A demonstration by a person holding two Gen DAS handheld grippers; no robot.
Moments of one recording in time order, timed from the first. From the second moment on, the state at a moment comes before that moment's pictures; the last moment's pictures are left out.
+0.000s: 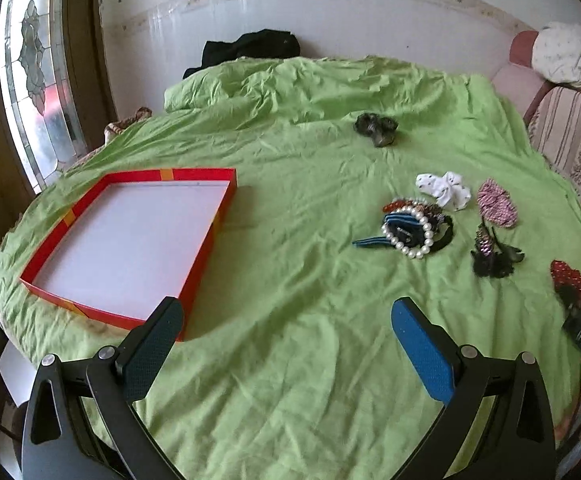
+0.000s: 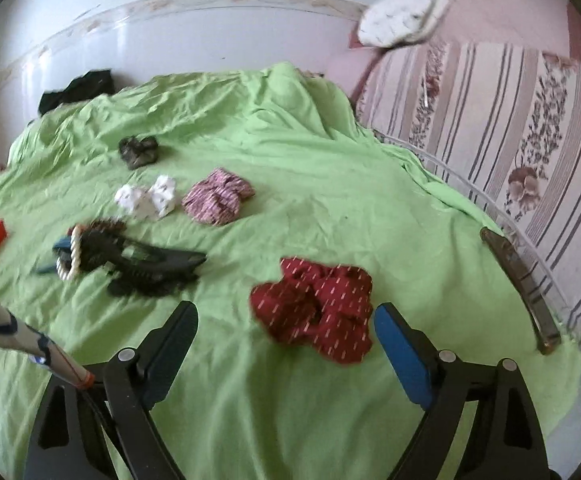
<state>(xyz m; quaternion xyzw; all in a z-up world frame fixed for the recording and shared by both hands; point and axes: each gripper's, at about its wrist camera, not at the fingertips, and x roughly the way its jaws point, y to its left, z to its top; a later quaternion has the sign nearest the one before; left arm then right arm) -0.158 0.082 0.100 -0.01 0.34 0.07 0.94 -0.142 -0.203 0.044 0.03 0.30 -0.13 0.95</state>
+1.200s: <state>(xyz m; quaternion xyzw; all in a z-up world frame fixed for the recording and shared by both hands) -0.159 0.065 0.068 -0.02 0.43 0.00 0.90 -0.156 -0.190 0.018 0.06 0.37 -0.10 0.92</state>
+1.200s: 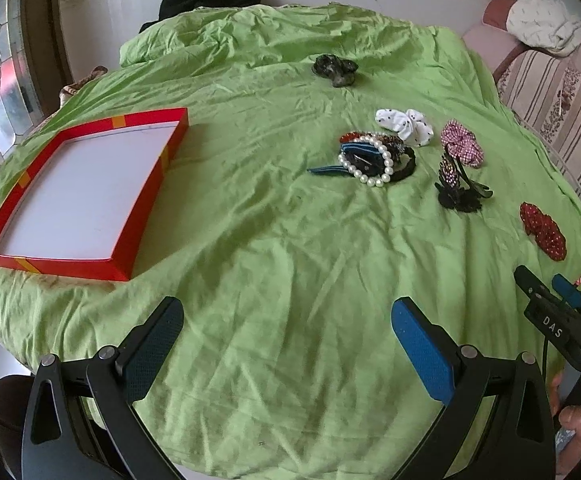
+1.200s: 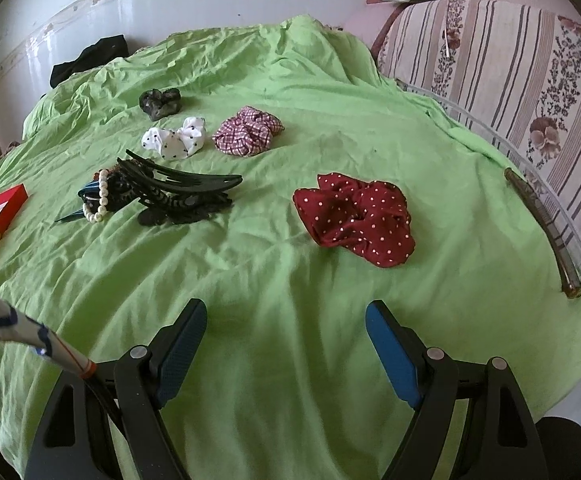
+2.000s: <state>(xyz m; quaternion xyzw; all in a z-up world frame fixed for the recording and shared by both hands) -0.117 0.078 0.090 -0.05 0.46 -0.07 0.88 -0.134 -0.180 0.051 0.05 0.36 -0.02 0.93</state>
